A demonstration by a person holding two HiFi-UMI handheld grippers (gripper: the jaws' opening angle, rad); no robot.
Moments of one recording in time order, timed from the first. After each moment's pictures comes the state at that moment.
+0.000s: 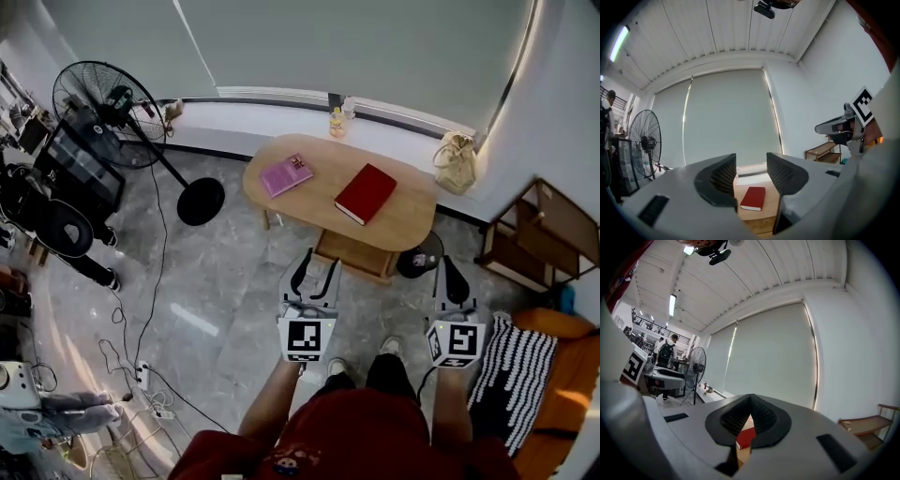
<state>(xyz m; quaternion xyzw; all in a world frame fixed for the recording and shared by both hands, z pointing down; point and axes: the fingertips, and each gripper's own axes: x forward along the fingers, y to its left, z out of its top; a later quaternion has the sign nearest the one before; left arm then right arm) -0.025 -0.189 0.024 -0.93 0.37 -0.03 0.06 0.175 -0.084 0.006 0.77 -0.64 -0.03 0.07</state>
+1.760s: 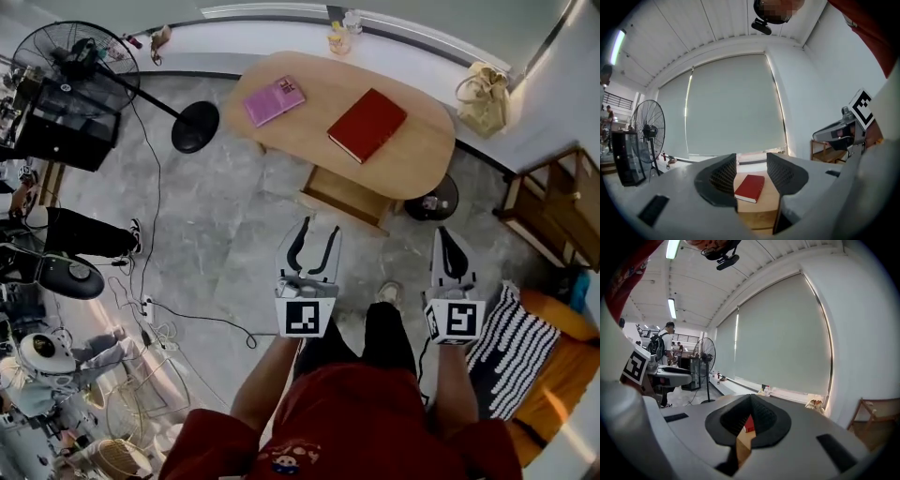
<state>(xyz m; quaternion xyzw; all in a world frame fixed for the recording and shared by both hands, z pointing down) 0.087 -0.218 0.124 -0.91 0.41 -0.08 0.04 0.279 -0.145 0.133 0.70 -0.70 0.06 0.09</state>
